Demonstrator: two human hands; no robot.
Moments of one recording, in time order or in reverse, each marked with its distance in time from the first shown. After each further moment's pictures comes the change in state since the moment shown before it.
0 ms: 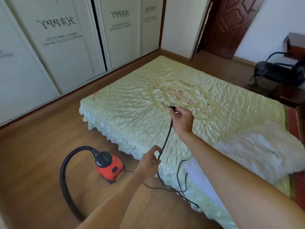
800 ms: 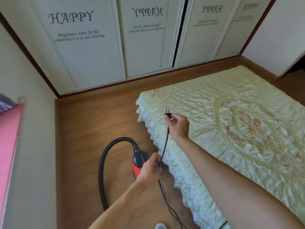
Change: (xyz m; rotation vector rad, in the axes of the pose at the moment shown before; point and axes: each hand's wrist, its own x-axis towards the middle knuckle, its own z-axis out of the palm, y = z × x) left_hand 0.051 -0.130 -0.145 -0.178 0.401 -0.329; right_hand 0.043 -0.045 0.298 -0.032 -0.538 -0.114
